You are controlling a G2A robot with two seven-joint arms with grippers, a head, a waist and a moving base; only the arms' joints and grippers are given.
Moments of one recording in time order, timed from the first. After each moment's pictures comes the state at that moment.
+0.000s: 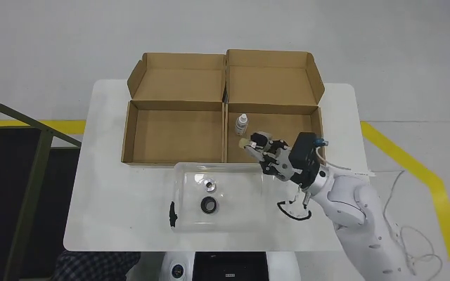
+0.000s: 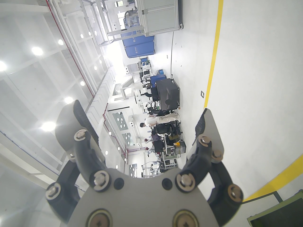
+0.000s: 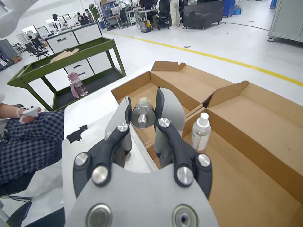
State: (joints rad) left arm -0.01 -0.37 -0.75 -1.25 2.03 -0.40 0.22; right arm -1.36 -1.13 1.29 -1.98 -0.90 -0.59 0.25
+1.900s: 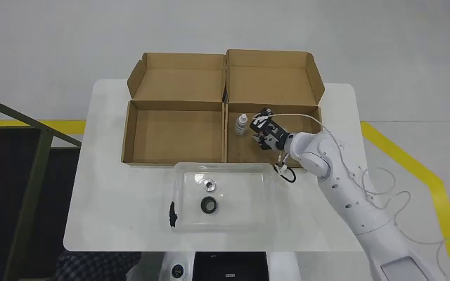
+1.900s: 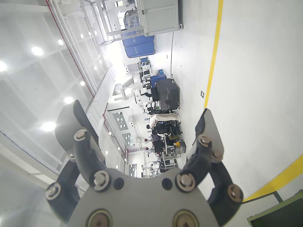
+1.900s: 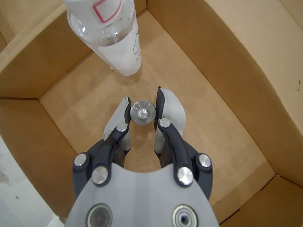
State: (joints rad) left arm -0.01 -0.37 -0.75 -1.25 2.03 -0.40 0.22; right arm -0.89 -1.18 1.01 -1.44 -1.12 -0.42 0.67
